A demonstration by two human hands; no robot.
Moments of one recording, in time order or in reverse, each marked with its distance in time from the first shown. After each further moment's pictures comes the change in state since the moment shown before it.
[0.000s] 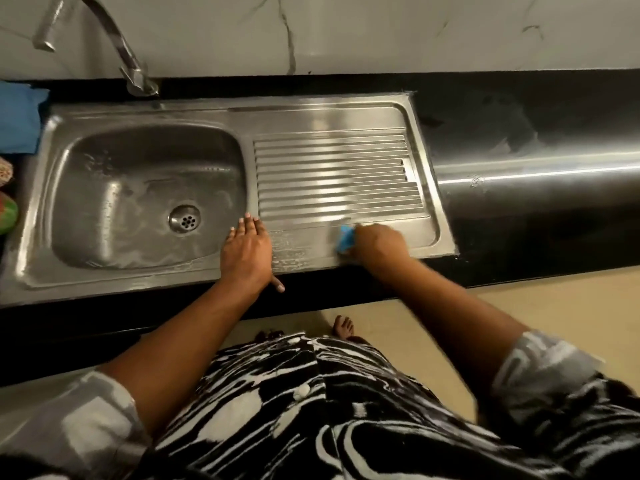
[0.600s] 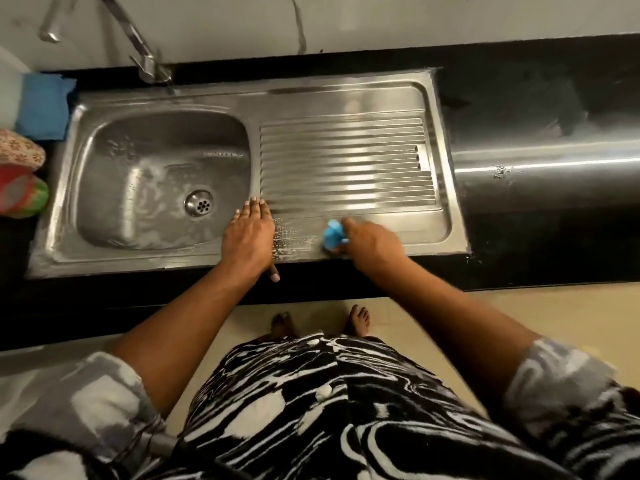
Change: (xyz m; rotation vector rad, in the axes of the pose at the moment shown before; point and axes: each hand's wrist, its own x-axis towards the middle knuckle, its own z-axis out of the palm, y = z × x) left_hand 0.000 0.029 -0.010 0.094 0.020 -0.059; right_hand 0.013 0.021 0.025 0.134 0.054 -0.269
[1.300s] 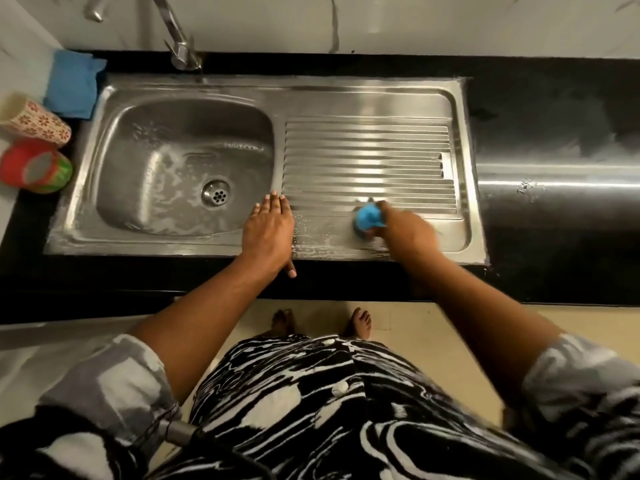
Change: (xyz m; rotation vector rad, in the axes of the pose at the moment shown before) left_hand 0.002 -0.009 0.008 -0.029 0.034 0.012; right_hand 0.034 0.034 0.000 -0.038 0.064 0.087
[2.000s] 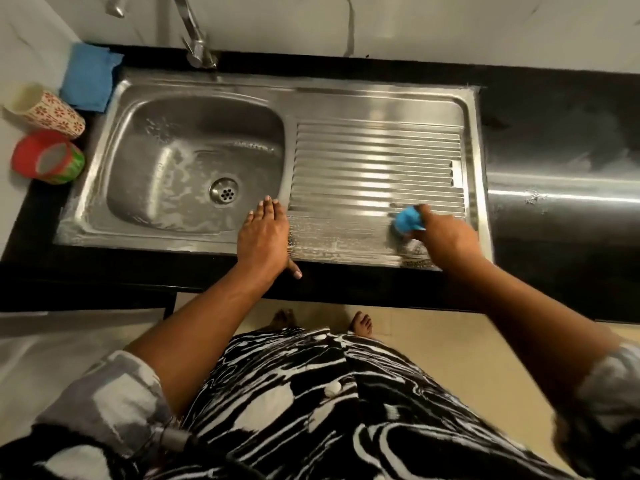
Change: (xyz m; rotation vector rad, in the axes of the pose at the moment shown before) left_hand -0.009 -0.017 0.006 -0.128 -0.012 -0.087; right_hand -0.002 0.052 -0.017 -0.090 0.022 0.011
